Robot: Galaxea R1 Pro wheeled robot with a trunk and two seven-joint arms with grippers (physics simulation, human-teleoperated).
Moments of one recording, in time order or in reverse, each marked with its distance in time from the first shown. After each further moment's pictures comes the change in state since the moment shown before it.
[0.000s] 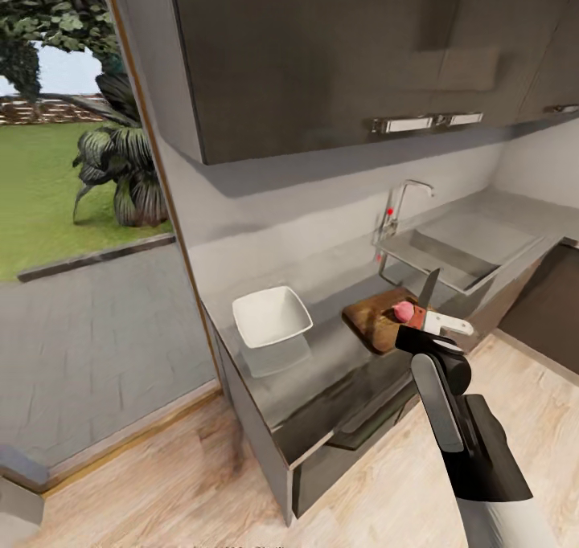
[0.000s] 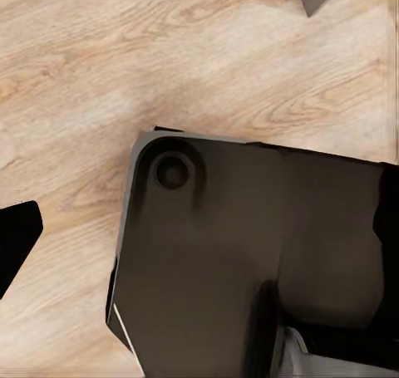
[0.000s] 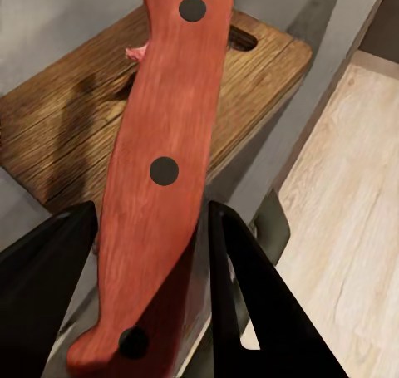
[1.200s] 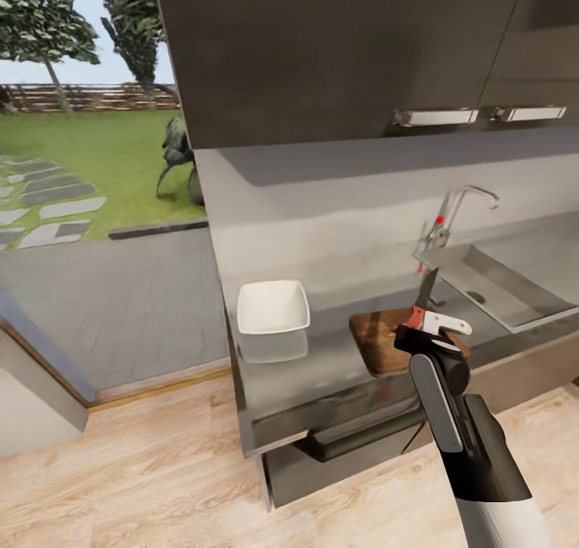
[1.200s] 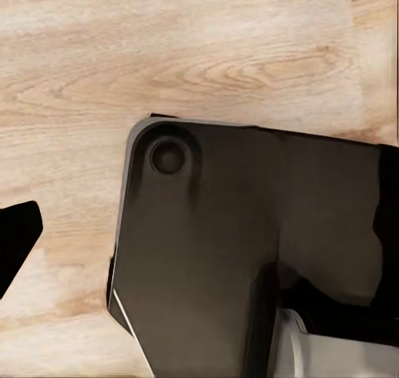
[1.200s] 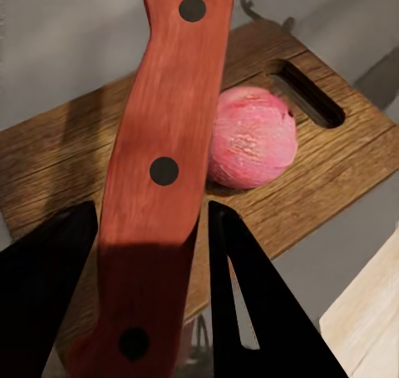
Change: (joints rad) left arm 0.000 -0.005 0.000 0.000 -0.028 -0.001 0.001; right arm 0.000 0.000 0.008 0.001 0.000 0.001 0.000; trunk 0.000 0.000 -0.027
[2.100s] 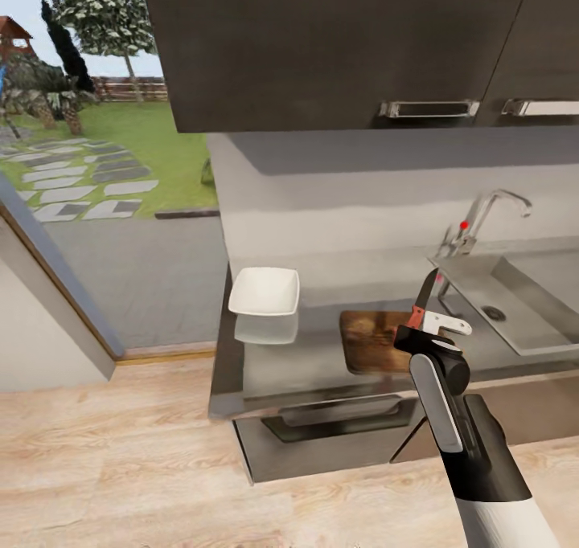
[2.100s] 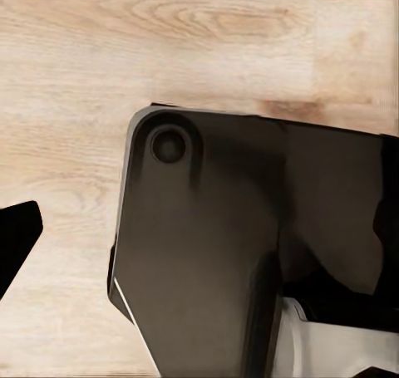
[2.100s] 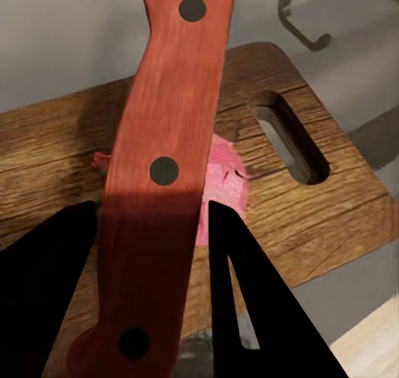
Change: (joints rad) left arm 0.000 -0.001 0.000 0.001 0.000 0.000 0.000; right arm 0.000 0.000 0.000 0.000 0.001 0.000 0.000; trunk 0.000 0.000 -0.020
